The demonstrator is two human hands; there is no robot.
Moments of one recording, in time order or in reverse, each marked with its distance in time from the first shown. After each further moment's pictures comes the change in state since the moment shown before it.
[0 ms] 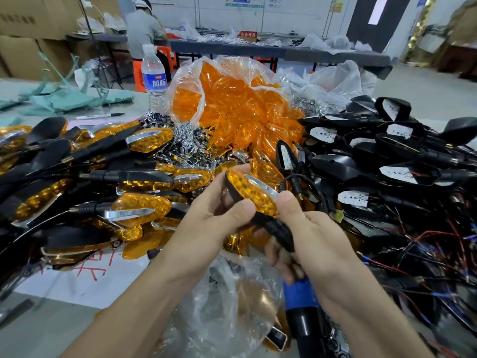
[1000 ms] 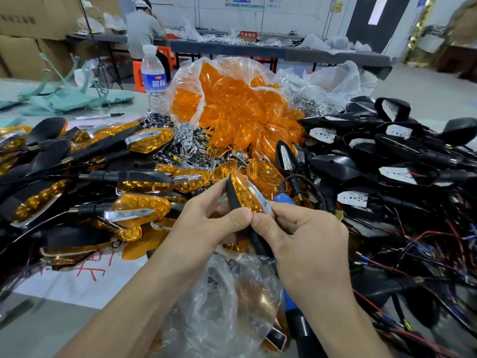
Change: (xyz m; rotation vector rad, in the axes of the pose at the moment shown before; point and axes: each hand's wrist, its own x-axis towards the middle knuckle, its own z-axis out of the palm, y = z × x) left_hand 0.000 -0.005 -0.007 0.091 0.009 -0.036; right_hand 0.004 0.020 0.015 -0.261 0.260 -0.467
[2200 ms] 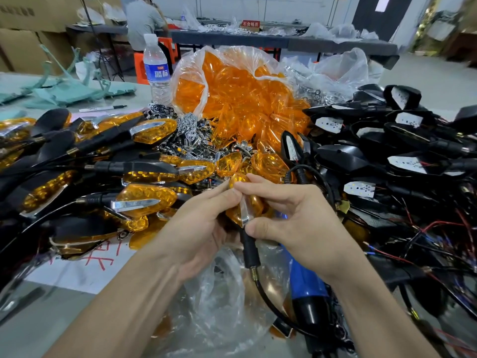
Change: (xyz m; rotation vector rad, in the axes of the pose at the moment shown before) left_hand -0.003 0.012 0.004 -0.251 0.090 -0.239; right_hand 0.028 0.008 -0.006 0.266 -0.422 0.066
